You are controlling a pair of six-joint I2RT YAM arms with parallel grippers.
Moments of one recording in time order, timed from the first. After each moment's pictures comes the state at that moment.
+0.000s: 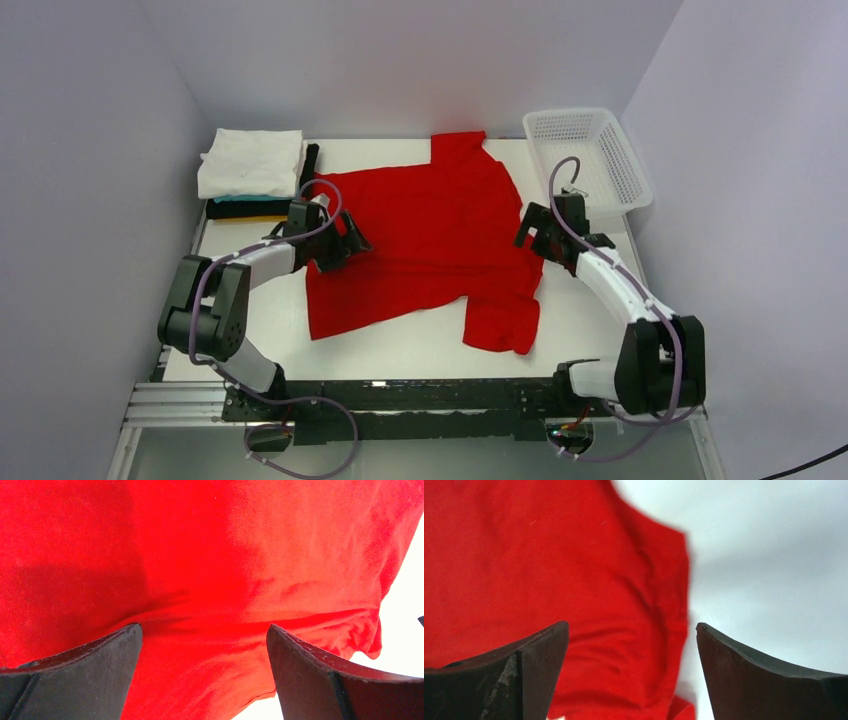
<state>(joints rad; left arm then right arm) -0.21 1.59 0.76 -0.01 0.31 -0.67 0.11 1.32 0.83 -0.37 0.14 0.47</state>
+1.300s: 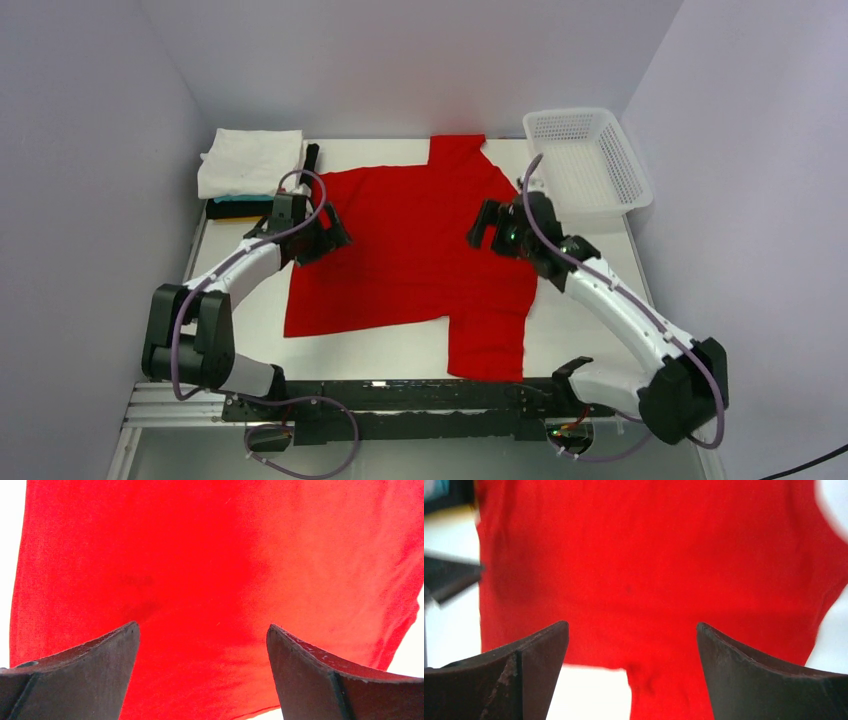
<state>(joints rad) -0.17 1.41 0.78 -0.25 0.14 -0.61 0.53 1.11 0.85 -0.46 0.07 0.61</state>
